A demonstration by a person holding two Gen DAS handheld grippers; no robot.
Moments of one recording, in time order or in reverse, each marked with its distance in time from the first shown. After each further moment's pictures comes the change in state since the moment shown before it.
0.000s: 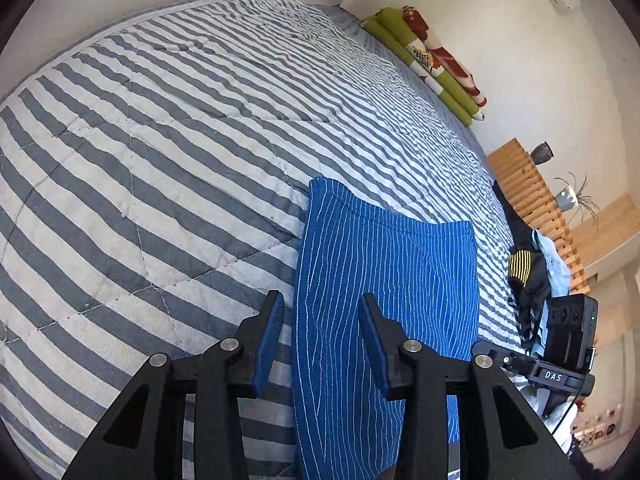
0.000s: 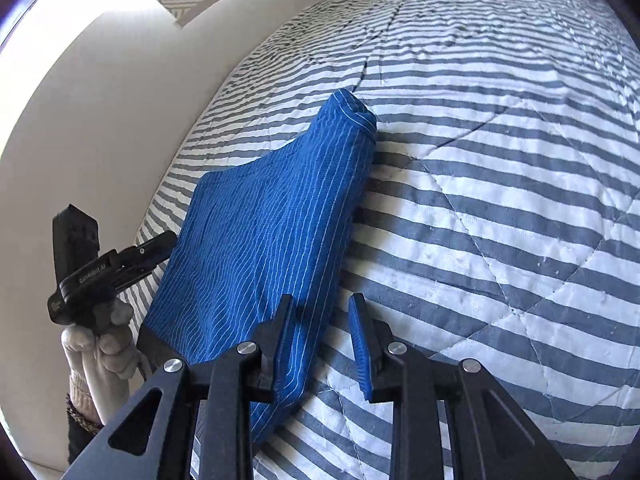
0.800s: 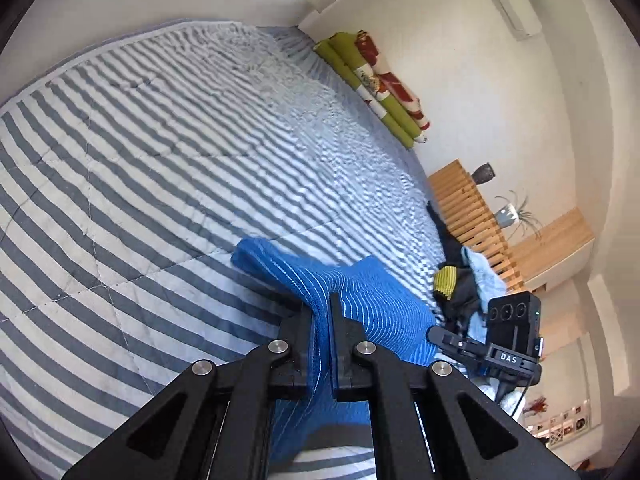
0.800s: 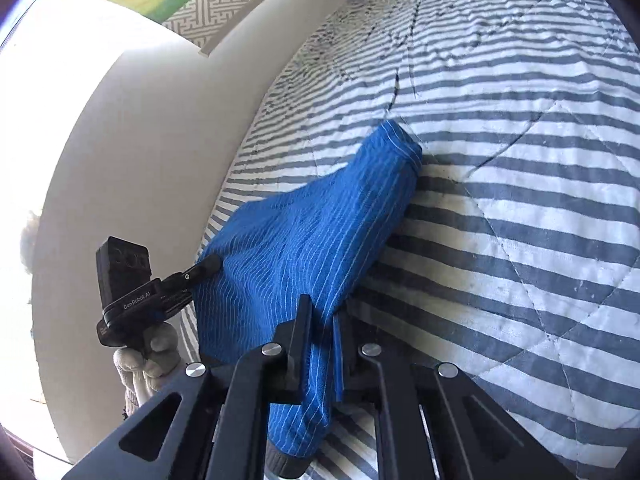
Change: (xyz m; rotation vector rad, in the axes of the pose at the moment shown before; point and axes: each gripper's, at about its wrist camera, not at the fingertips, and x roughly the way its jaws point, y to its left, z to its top) left arm -0.056 -0.046 -0.006 0.007 -0.095 -0.238; right arm -0.041 -0.004 0.010 0.035 -0.068 0.229
